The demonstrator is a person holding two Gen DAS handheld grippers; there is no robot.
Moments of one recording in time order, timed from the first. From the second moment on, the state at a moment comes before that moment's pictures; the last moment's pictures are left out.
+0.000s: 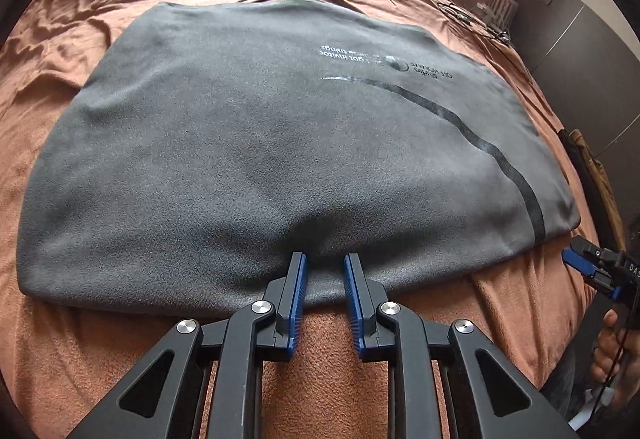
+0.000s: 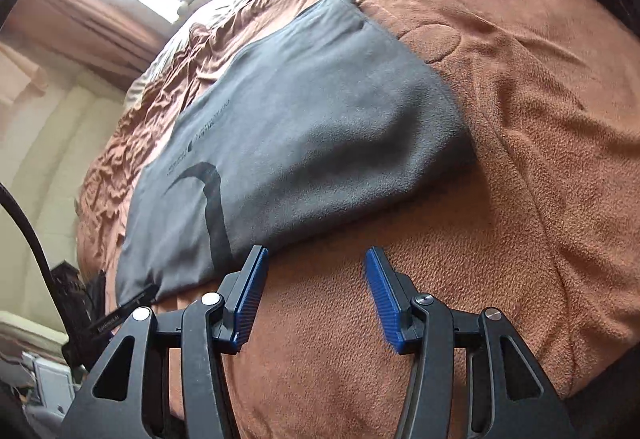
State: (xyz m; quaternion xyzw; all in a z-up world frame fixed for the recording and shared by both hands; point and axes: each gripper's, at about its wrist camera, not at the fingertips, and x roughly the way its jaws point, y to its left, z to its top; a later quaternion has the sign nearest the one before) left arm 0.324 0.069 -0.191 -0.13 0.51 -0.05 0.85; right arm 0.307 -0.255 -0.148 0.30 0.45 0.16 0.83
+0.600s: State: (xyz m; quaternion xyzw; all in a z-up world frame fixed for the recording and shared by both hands) left arm 0.314 0.086 -0.187 -0.17 0.51 -0.07 0.84; right arm 0.302 -0.280 -0.173 0.44 0.38 0.11 0.80
